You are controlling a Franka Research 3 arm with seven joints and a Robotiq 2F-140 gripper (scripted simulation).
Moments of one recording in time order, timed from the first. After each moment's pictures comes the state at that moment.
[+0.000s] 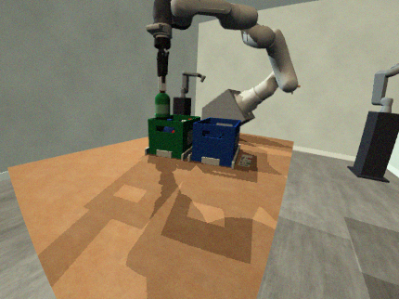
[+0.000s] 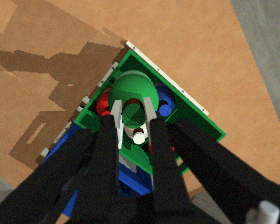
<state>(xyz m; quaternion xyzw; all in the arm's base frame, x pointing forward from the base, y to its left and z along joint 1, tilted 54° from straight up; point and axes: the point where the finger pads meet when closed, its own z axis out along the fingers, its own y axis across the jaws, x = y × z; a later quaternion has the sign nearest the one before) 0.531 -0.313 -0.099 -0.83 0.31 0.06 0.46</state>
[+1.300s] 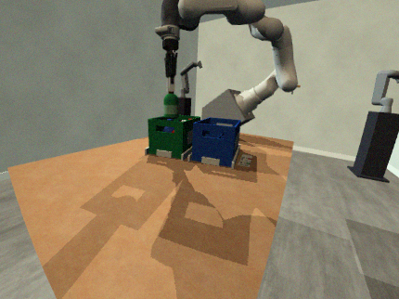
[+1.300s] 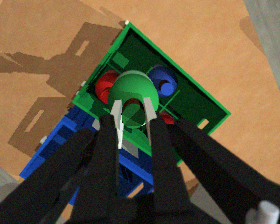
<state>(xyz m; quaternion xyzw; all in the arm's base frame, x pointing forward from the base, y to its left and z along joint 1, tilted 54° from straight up) 0.501 -0.291 -0.081 -0.83 0.31 0.07 0.46</state>
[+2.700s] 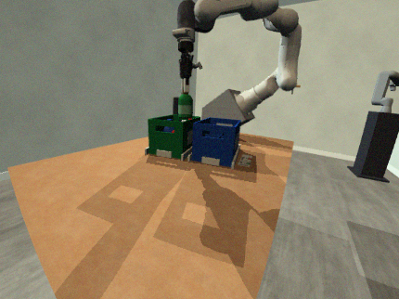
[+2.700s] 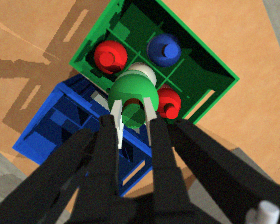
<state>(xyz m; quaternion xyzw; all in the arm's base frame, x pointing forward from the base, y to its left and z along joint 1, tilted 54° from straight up) 0.449 -0.253 -0.045 -0.83 0.31 0.07 0.46</state>
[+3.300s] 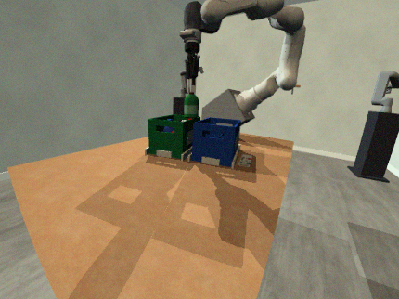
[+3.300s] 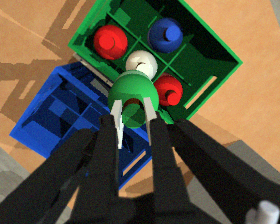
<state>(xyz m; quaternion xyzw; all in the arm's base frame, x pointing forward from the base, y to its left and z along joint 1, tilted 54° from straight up) 0.426 -0.237 -0.030 -0.83 0.31 0.07 0.46</state>
